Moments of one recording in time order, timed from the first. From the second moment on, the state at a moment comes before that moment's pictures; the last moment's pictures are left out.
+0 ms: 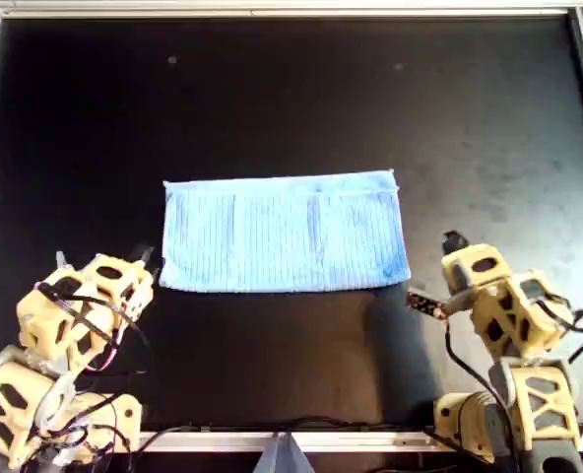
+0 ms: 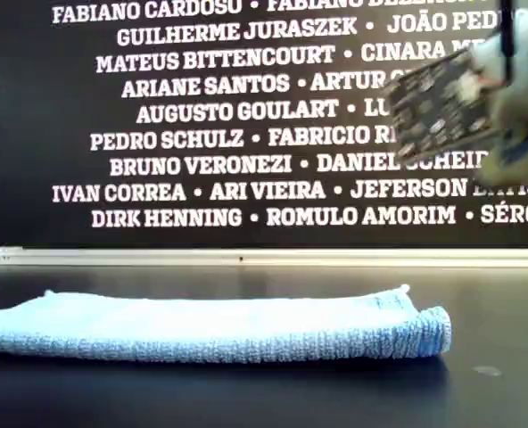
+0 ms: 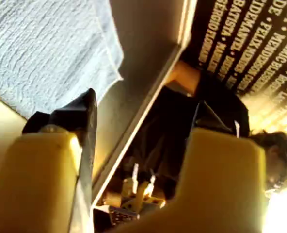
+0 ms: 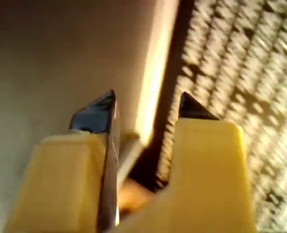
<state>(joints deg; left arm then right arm) -23.0 175.4 151.5 44.1 6.5 -3.3 3.8 171.5 168.8 19.9 -7.6 -3.6</state>
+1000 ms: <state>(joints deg) -8.6 176.3 173.5 28.7 6.2 -3.3 6.4 154.8 169.5 23.0 -8.3 -4.3</state>
